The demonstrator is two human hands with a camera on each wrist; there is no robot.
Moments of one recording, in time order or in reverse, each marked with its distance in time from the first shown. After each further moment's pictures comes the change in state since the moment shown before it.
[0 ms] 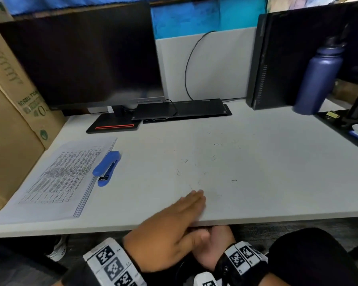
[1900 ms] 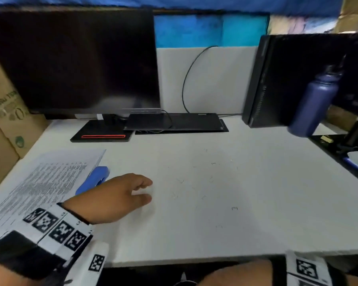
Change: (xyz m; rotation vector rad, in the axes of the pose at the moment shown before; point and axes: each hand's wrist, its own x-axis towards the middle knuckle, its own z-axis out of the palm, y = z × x) left_hand 0.019 -0.086 -0.106 -0.166 0.078 -0.445; right_hand 0.026 -0.069 0.068 -0.522 -1.807 0.617
